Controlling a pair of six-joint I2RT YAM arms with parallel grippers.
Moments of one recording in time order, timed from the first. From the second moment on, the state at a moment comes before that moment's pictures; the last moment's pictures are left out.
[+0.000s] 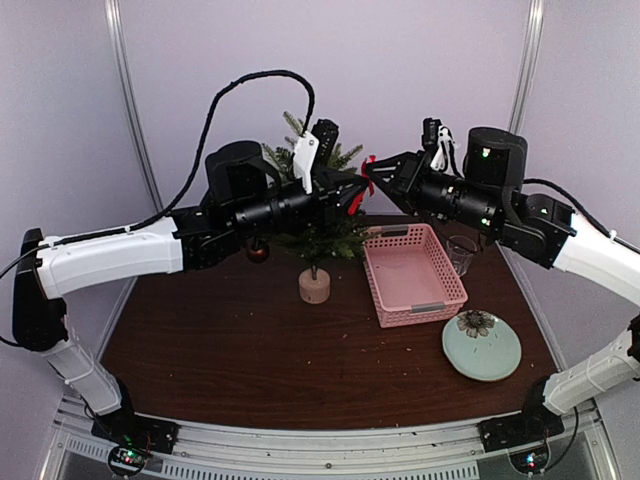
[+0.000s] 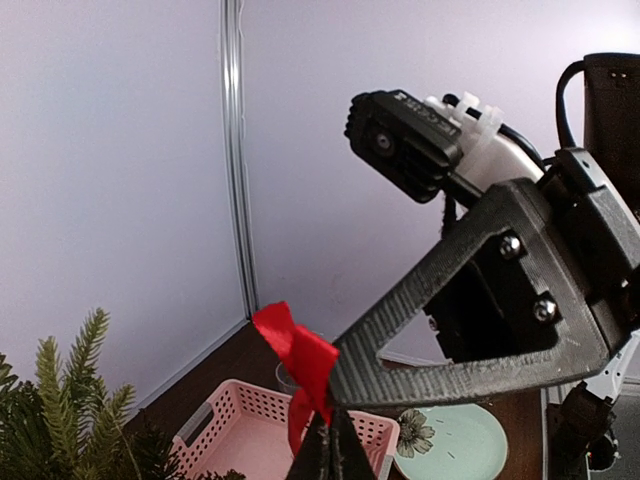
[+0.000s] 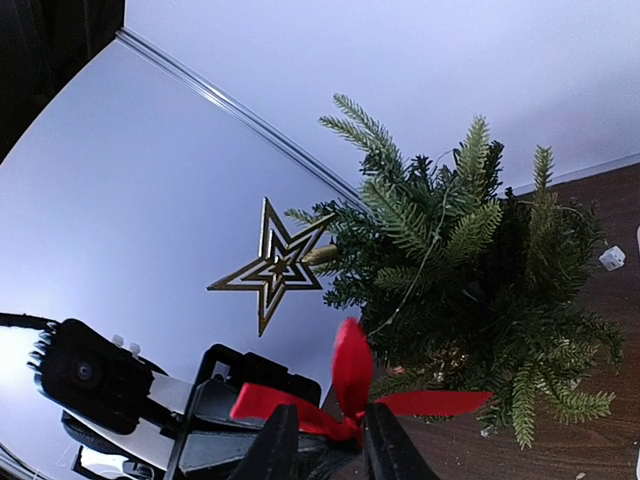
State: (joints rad) left arm -0.99 1.61 1.40 0.29 0.17 0.01; right arm 0.91 1.27 1.33 -0.14 0.10 0.90
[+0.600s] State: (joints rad) left arm -0.99 1.62 1.41 0.30 0.18 0.02; right arm 0.87 1.27 1.32 -0.12 0.07 0.94
